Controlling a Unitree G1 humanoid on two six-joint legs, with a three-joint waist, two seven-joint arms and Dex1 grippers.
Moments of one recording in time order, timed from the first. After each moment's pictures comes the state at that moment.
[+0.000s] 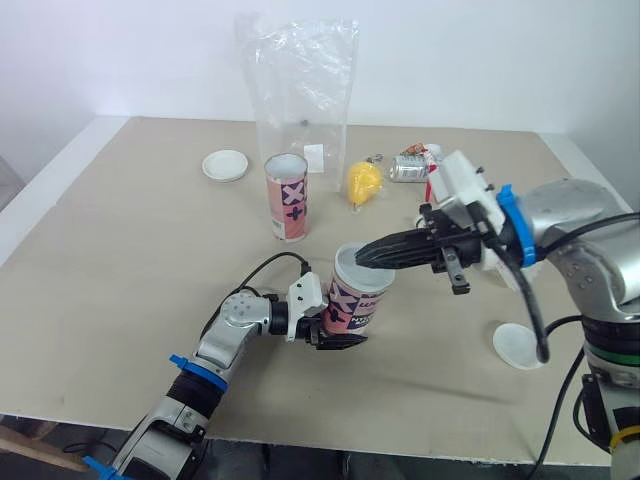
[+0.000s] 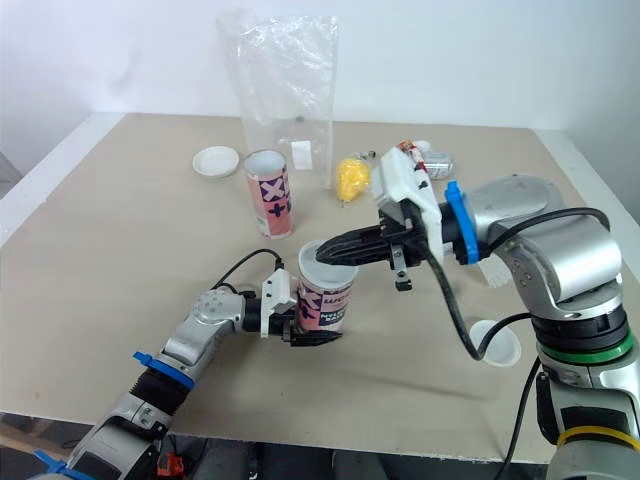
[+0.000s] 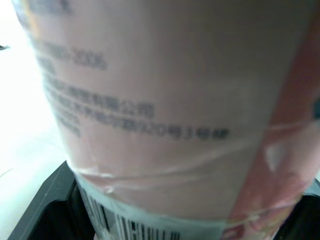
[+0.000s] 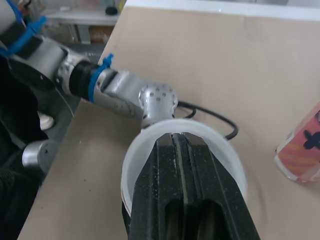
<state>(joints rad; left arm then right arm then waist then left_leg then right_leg) -0.47 0.19 -0.32 0.29 -0.17 0.01 -1.12 -0.78 -0.84 0.10 -0.34 0.60 0.80 1.28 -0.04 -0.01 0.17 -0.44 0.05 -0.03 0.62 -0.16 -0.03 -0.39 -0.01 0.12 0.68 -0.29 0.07</state>
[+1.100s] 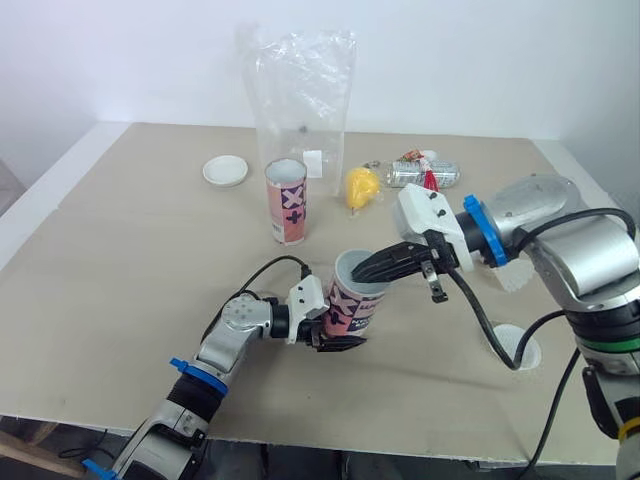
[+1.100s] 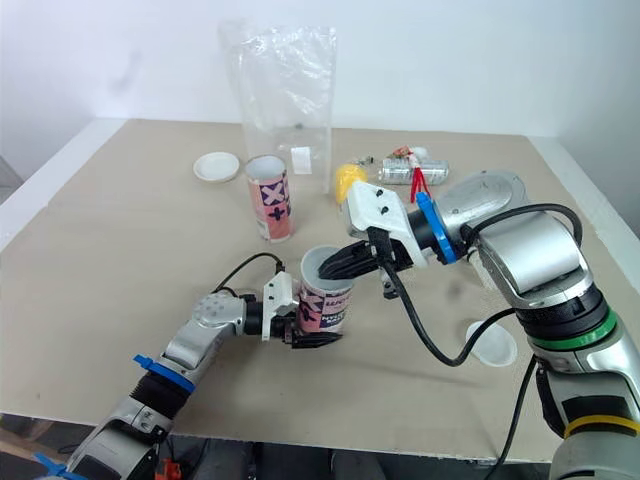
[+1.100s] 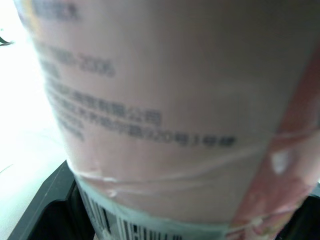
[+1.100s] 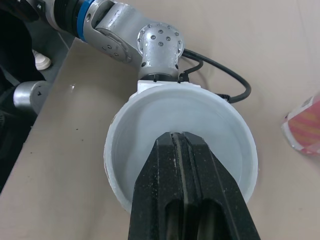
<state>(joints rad) -0.45 0.18 -0.33 0.29 -0.16 0.03 -1.08 -0.87 -0.86 0.28 -0.26 0.43 0.78 1.39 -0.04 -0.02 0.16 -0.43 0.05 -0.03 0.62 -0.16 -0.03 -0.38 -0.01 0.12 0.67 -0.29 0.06</state>
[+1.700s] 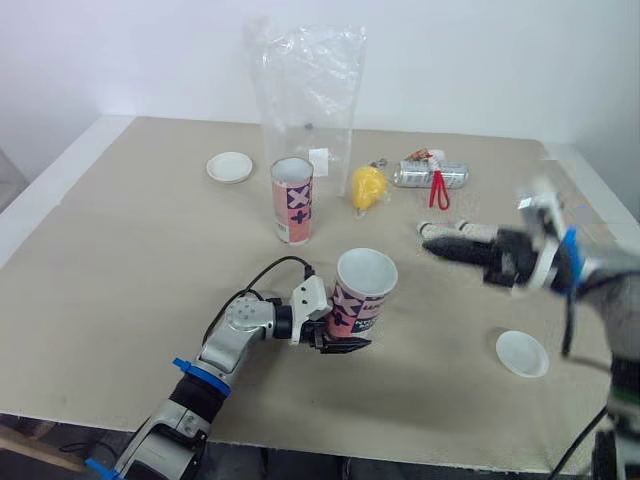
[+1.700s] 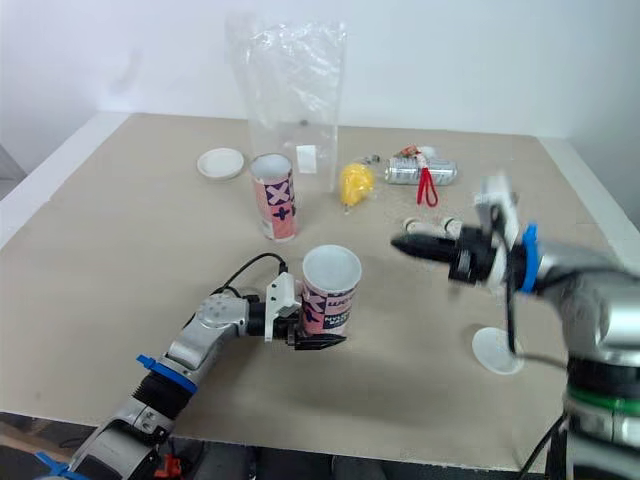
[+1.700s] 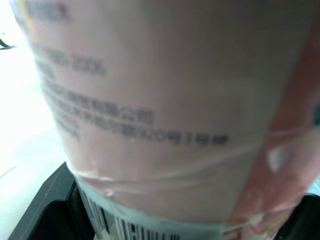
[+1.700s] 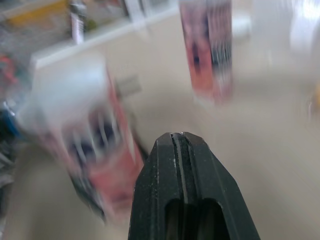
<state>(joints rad) -0.45 0.18 -0.33 0.28 -0.17 0.02 -1.08 -0.27 -0.76 -0.30 -0.21 0.60 0.76 1.17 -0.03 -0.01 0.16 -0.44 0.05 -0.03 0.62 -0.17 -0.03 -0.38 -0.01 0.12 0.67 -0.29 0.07</state>
